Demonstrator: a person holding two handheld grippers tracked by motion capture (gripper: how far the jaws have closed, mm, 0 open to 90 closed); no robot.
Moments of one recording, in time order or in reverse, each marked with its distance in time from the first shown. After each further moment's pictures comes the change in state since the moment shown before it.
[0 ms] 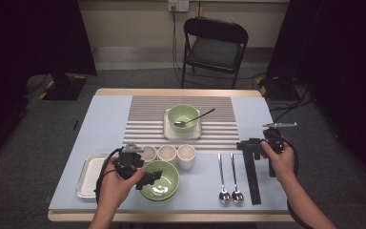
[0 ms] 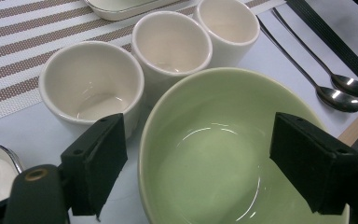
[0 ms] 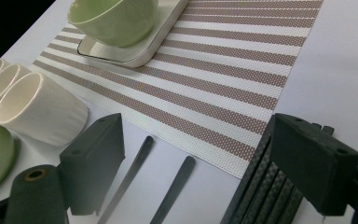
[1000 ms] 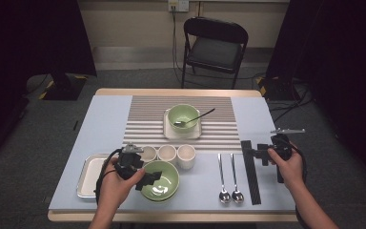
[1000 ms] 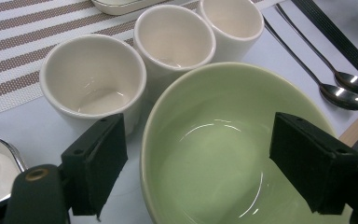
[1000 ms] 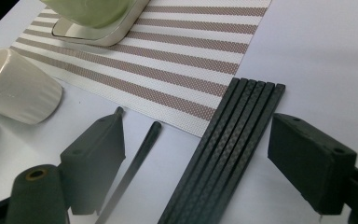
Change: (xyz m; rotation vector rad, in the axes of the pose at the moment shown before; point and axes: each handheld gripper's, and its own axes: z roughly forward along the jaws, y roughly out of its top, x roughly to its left) left arm 0.001 -0.002 0.001 0.012 0.007 -0.005; right arm -0.018 -0.021 -0.014 0.020 -0.053 0.002
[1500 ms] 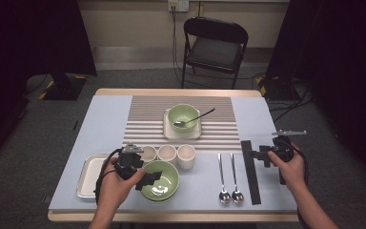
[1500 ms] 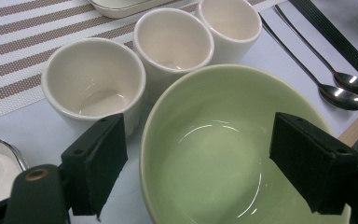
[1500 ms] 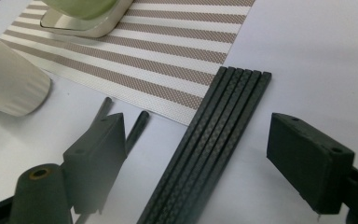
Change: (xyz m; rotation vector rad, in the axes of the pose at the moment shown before) left arm -0.002 0.001 -0.002 -0.007 0.006 0.004; right arm -0.006 -0.006 -0.002 0.014 -0.024 -0.010
